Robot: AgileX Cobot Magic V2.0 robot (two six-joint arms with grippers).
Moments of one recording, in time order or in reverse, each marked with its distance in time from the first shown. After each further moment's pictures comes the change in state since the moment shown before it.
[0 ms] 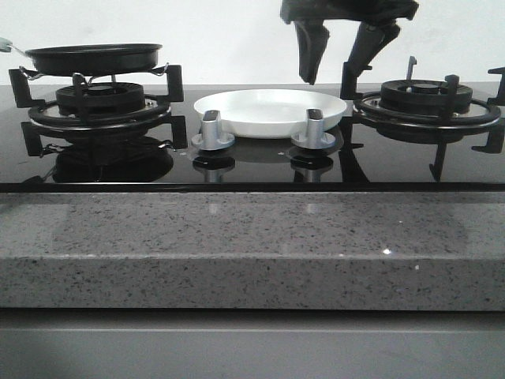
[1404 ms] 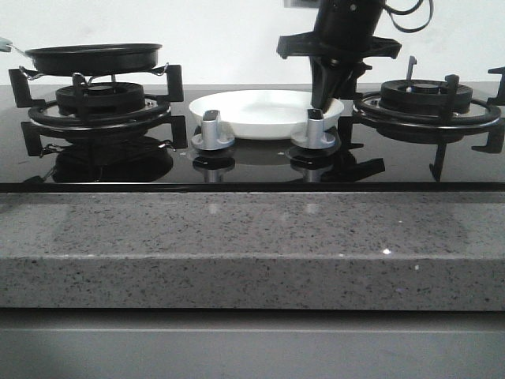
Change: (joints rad) left arm 0.000 0.000 0.000 0.000 0.000 0.000; right arm -0.035 0.166 -0.163 0.094 0.086 -0.077
